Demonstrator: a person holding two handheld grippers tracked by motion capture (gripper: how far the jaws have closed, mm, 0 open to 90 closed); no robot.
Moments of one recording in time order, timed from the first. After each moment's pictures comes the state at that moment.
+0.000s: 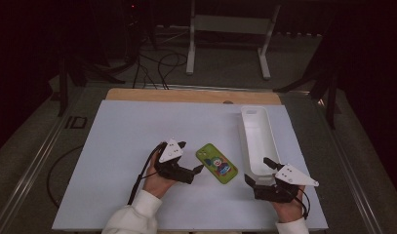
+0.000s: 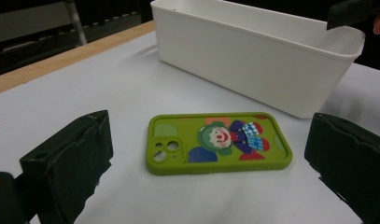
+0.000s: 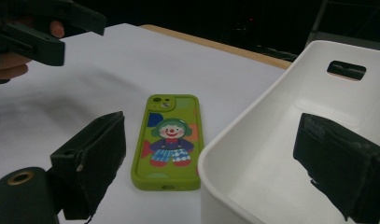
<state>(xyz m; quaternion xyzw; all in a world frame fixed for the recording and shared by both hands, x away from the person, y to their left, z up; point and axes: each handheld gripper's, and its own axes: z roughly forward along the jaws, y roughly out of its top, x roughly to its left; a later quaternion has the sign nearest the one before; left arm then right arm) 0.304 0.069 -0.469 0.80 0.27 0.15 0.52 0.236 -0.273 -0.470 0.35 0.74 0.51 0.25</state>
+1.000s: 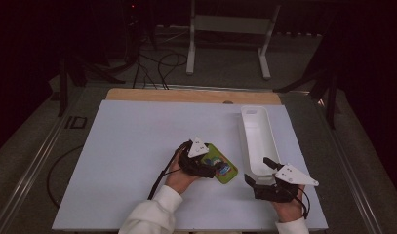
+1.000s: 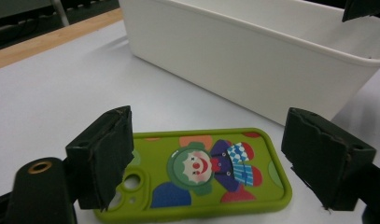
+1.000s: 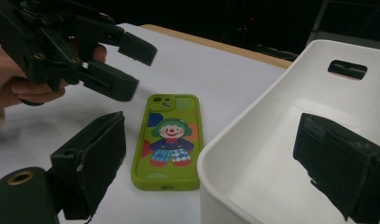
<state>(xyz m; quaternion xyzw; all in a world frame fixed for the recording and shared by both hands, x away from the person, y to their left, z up) 0.321 0.006 -0.482 0.82 0.27 0.13 0.49 0.237 -0.274 -0.470 0.35 0.74 0.51 0.25</state>
